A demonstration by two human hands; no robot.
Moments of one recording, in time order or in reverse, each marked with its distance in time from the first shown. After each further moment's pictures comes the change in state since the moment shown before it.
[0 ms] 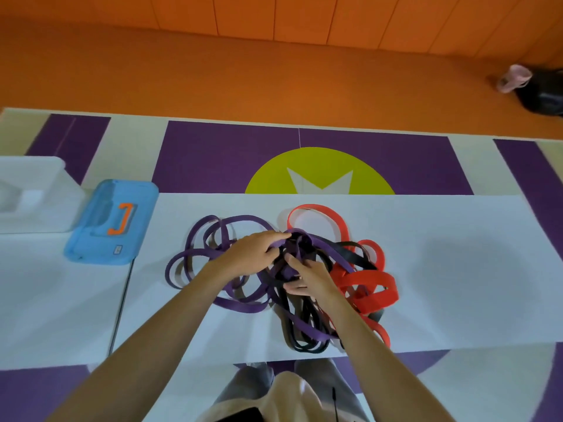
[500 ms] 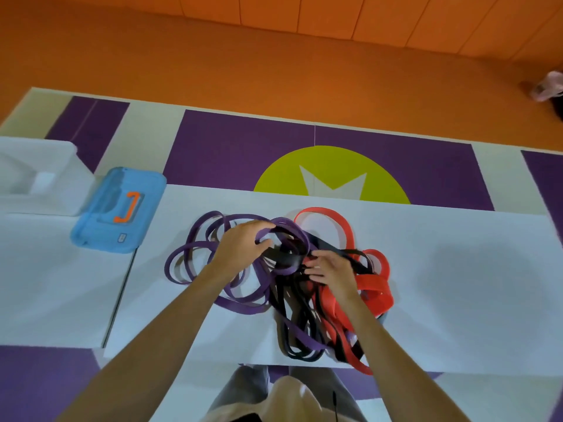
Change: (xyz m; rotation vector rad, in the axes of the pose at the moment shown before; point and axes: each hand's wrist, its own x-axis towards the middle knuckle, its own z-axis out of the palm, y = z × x) left_hand 0.008 -0.016 0.002 0.028 0.430 -0.125; right_hand 0.036 -0.002 -0.058 -0.088 0.075 -0.226
